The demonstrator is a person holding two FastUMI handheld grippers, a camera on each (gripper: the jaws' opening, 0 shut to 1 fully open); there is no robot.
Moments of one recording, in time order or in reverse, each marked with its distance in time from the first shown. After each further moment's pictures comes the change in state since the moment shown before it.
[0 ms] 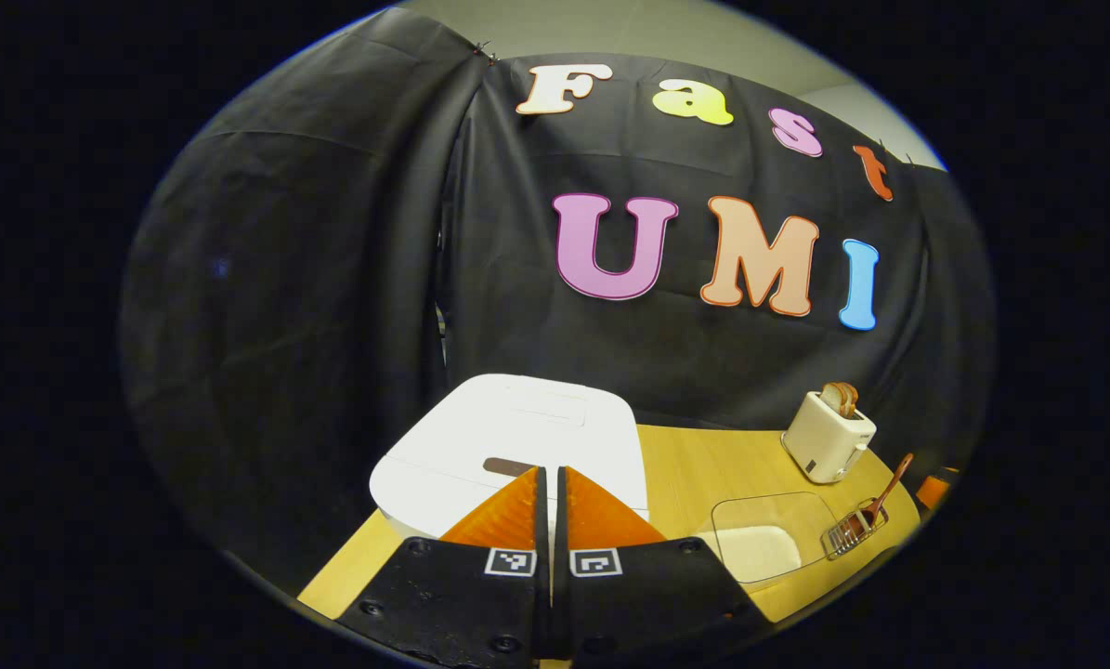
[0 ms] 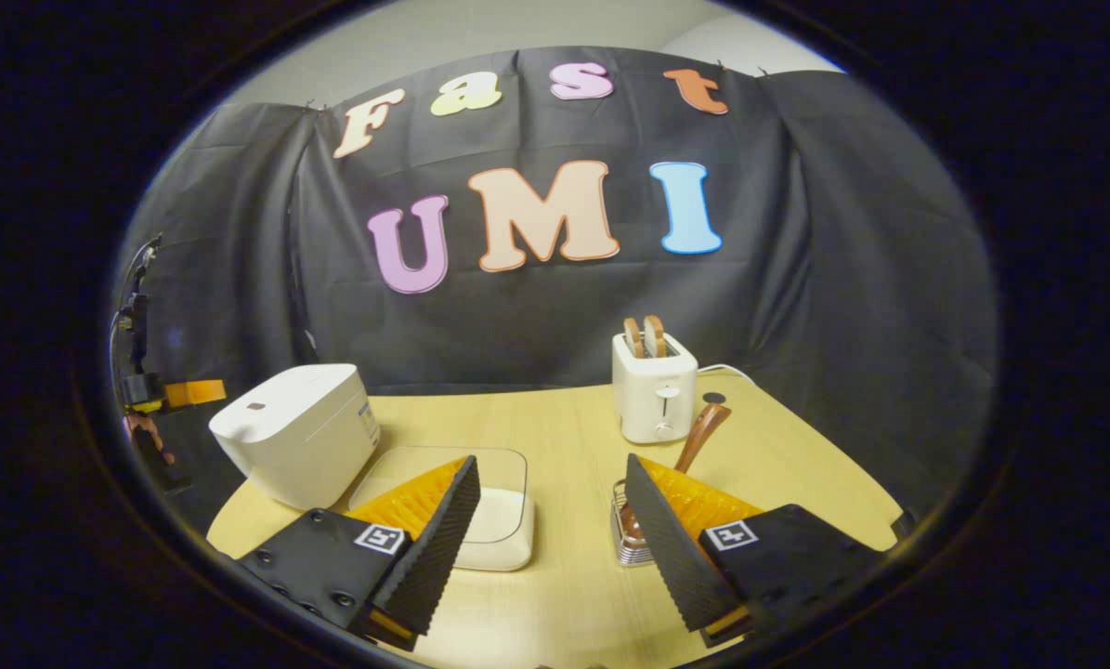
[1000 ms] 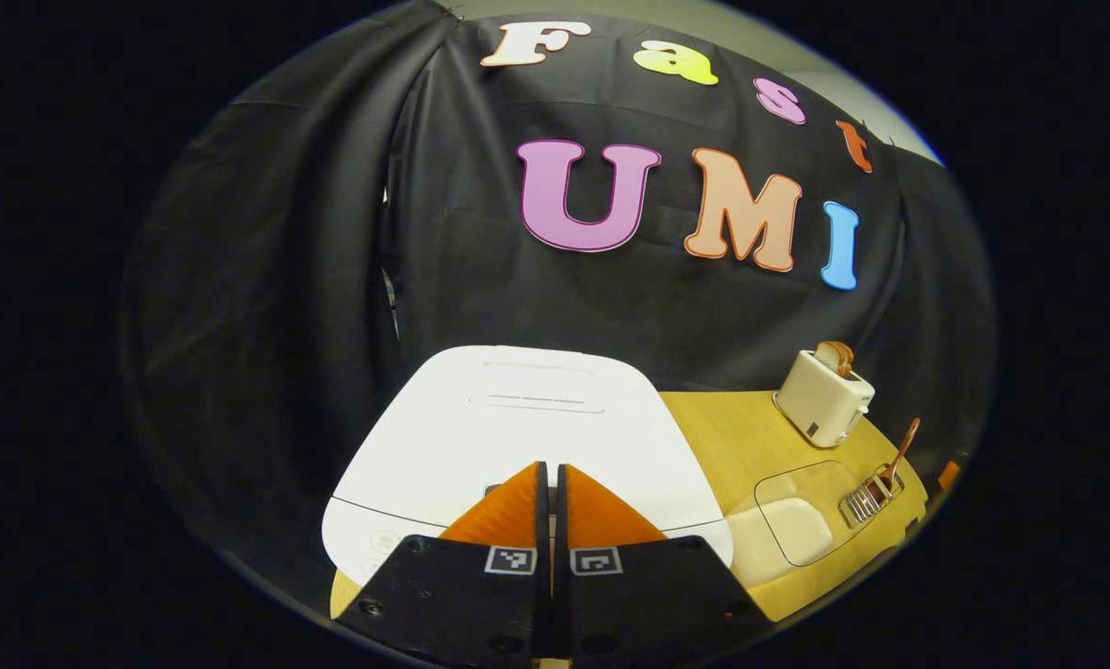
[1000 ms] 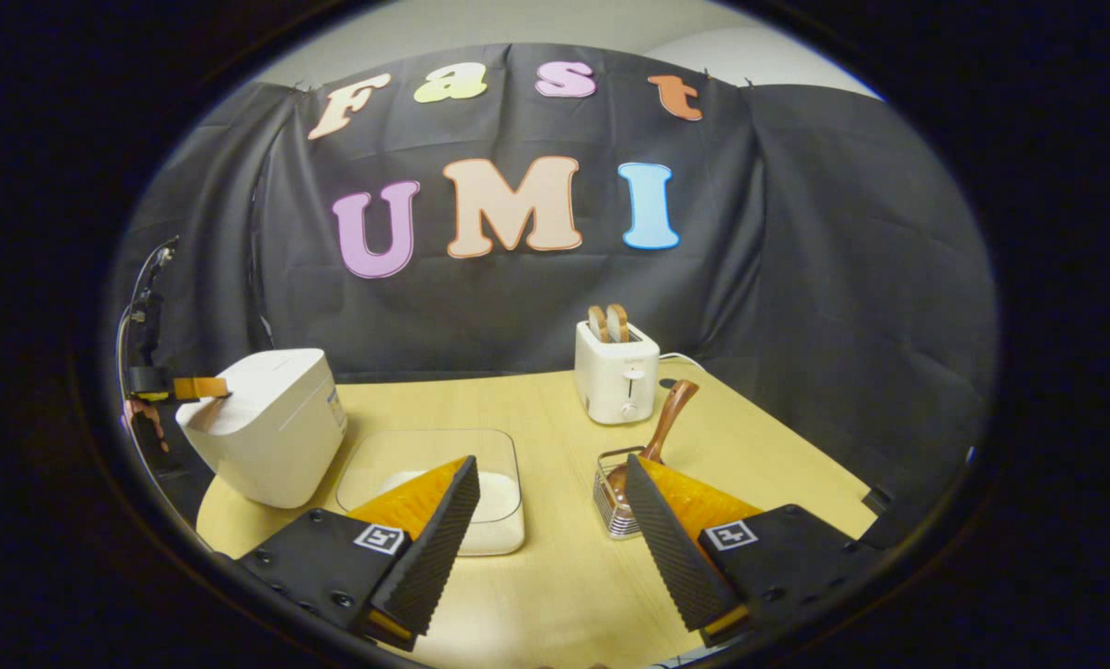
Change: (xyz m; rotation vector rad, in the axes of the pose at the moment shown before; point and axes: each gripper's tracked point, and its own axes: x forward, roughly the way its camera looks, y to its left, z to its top) left arm 0.063 0.013 -0.029 0.030 0.123 -0.149; right arm -0.030 0.018 -0.018 -0.030 0.016 -0.146
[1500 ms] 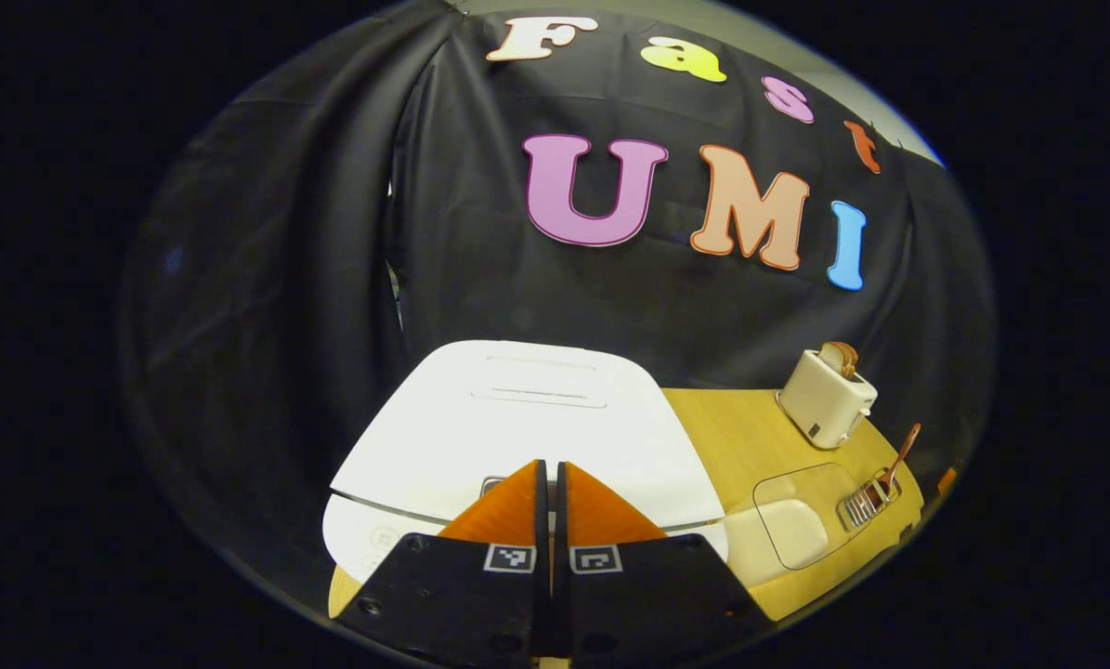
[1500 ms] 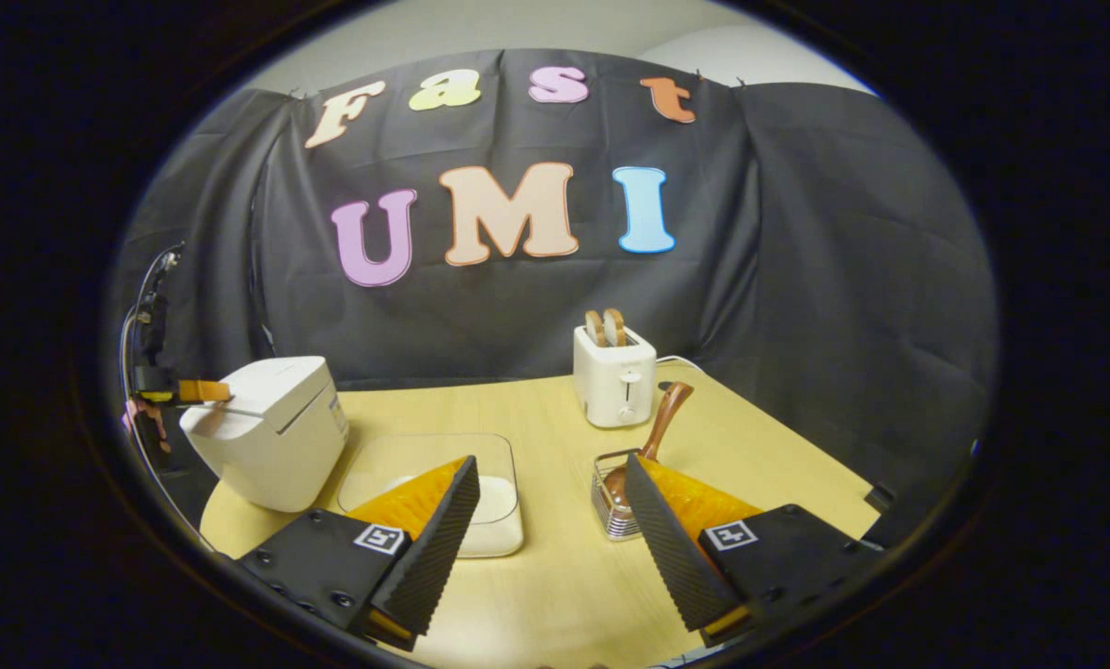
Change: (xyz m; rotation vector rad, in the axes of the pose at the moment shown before) left arm -0.005 0.000 0.013 -0.001 -0.009 0.026; right arm -0.003 -0.011 0.001 0.019 -0.013 0.000
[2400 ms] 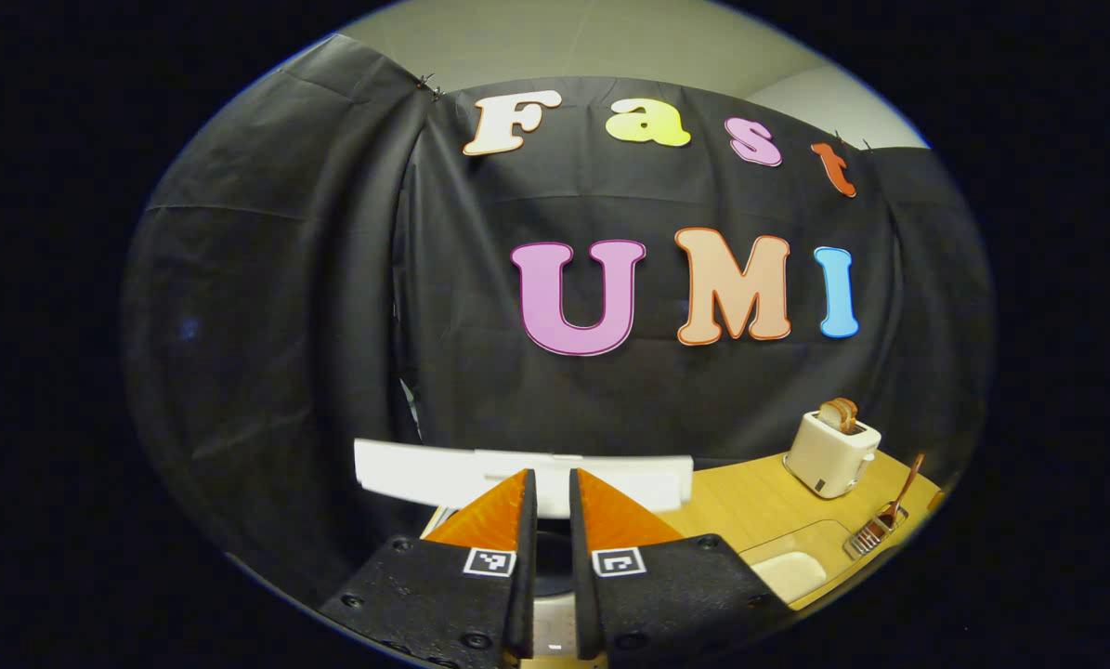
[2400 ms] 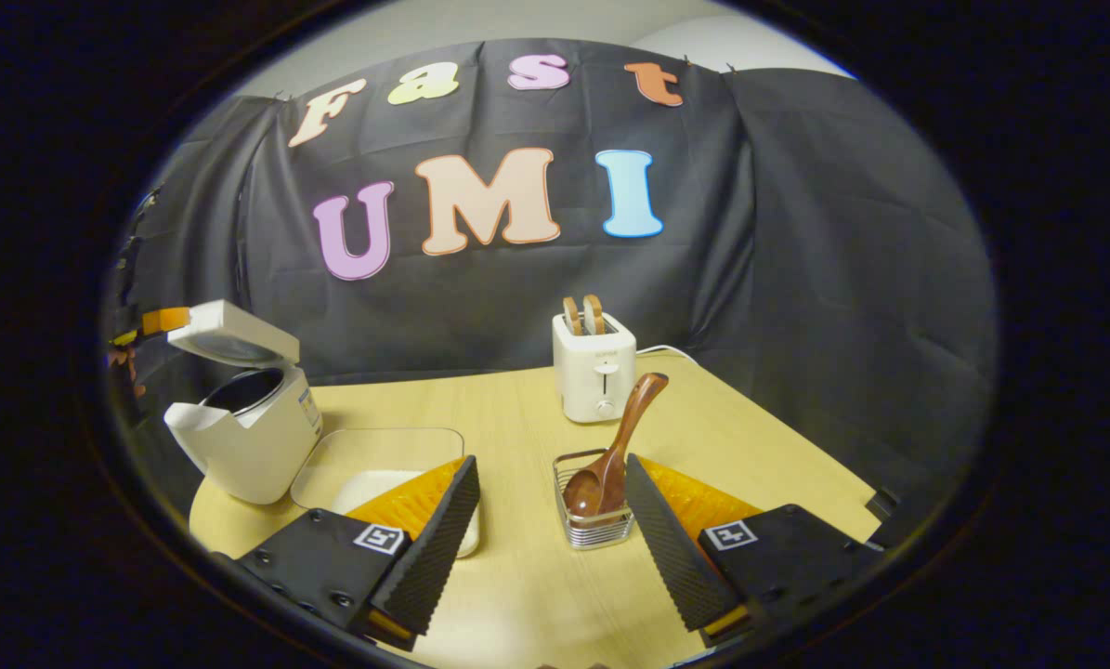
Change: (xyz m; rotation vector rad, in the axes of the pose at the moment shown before) left arm -0.038 -0.036 0.095 0.086 -0.256 0.042; right arm 0.048 -0.055 -0.012 0.021 0.038 0.022
